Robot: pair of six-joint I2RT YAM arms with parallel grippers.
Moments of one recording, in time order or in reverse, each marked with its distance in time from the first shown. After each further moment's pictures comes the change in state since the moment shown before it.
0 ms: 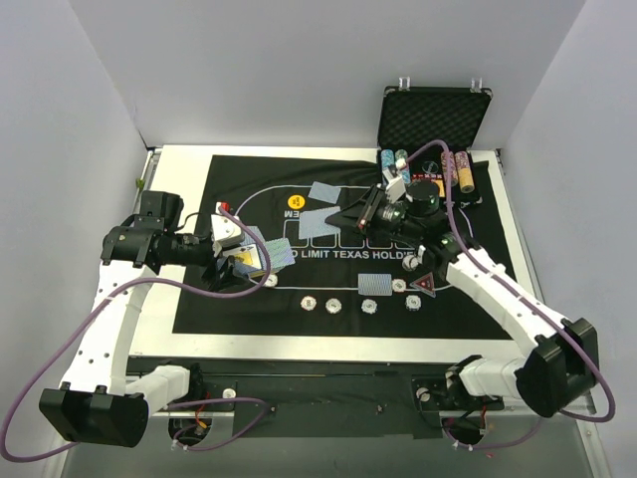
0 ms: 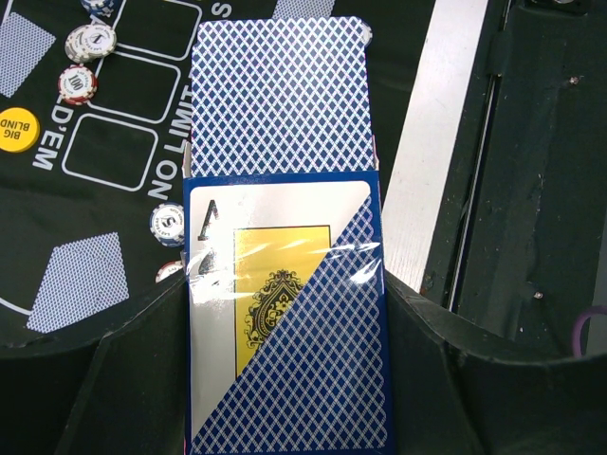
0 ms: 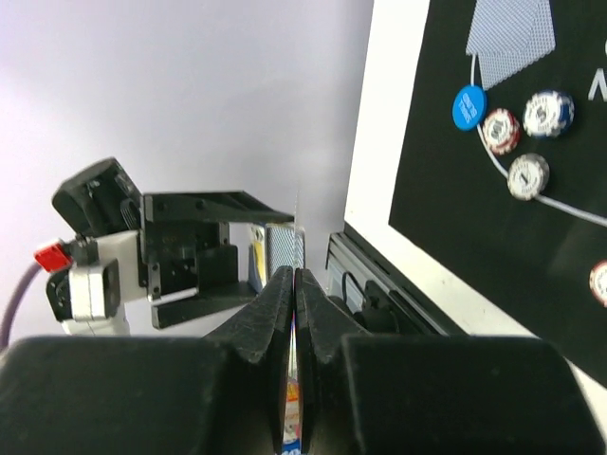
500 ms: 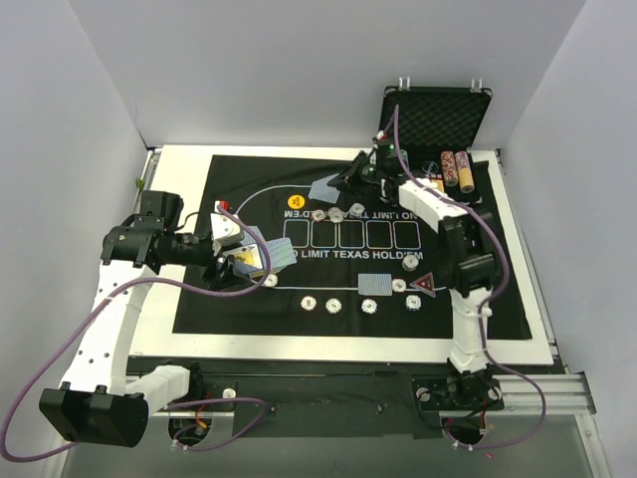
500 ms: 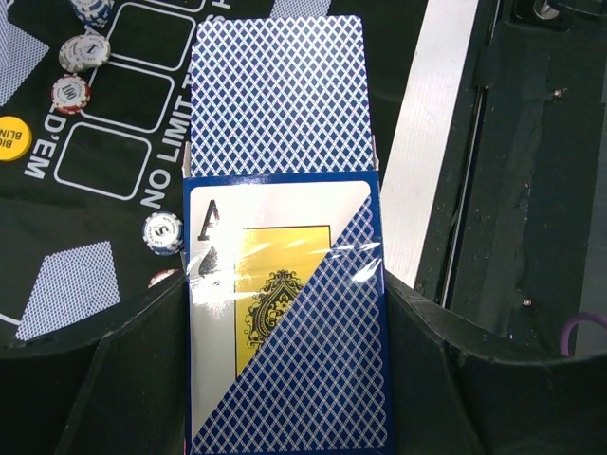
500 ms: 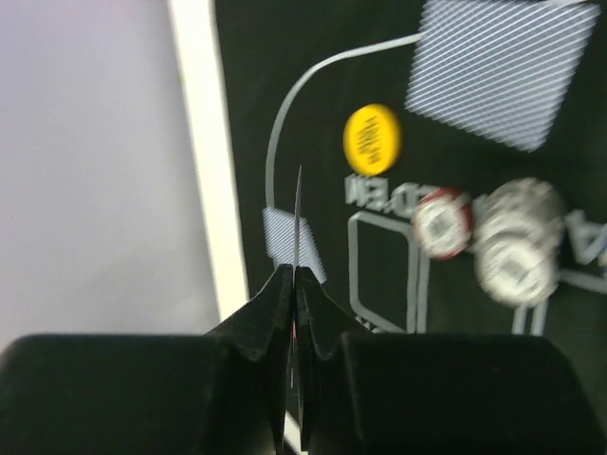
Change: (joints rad) left arm 0.000 0.000 0.000 0.004 0.024 -0.018; right arm -0.182 0.811 0.631 -0.087 0.032 -0.218
